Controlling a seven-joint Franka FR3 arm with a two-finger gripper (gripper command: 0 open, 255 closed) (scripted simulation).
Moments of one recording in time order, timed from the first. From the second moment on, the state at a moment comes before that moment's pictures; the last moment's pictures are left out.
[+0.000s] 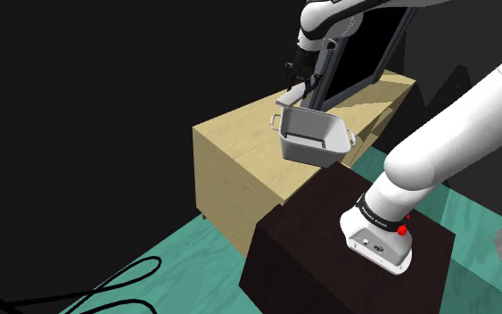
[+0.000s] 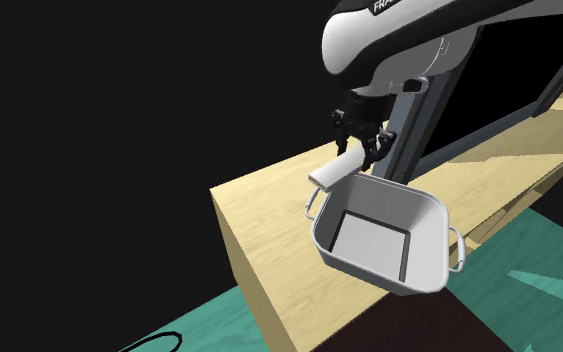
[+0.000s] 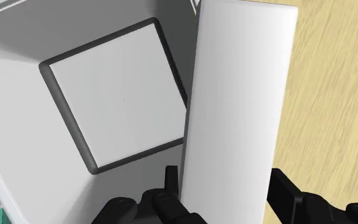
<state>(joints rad) -0.23 -0.21 -0.06 -2.34 -0.03 2.12 1.12</state>
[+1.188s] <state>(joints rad) -0.28 -0.47 -0.12 -2.72 -0.09 2.24 1.05</state>
